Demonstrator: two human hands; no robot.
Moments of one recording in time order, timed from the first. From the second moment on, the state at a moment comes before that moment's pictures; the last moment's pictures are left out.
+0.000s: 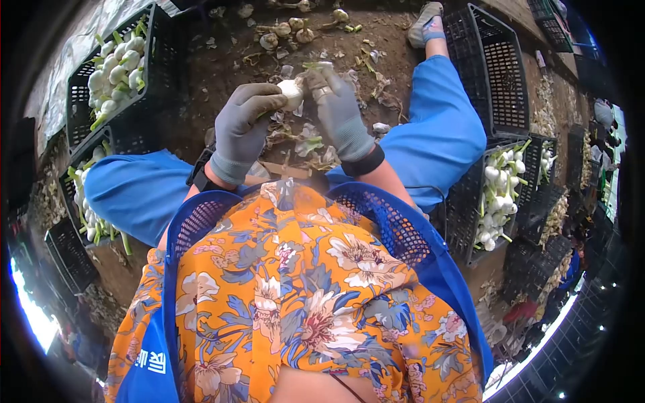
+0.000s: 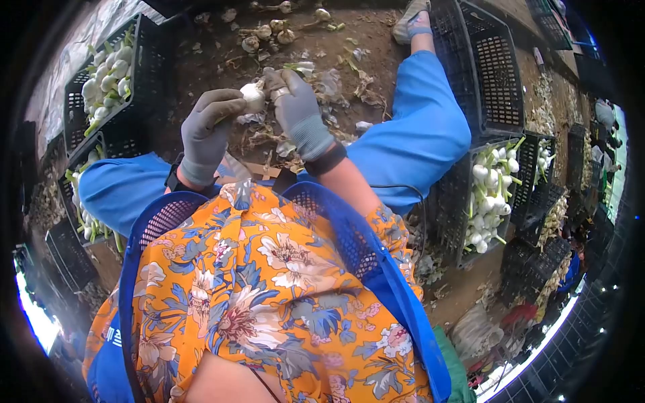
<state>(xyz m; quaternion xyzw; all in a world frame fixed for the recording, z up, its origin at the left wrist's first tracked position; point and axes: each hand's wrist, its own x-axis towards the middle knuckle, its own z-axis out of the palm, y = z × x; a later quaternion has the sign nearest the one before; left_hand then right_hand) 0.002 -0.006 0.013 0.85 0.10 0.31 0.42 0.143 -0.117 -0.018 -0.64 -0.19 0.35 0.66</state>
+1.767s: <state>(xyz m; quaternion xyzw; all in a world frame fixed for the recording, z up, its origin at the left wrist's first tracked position) 0.023 -0.014 0.010 0.50 0.25 0.12 0.82 0.151 -0.141 -0.047 -0.52 -0.20 0.39 0.74</state>
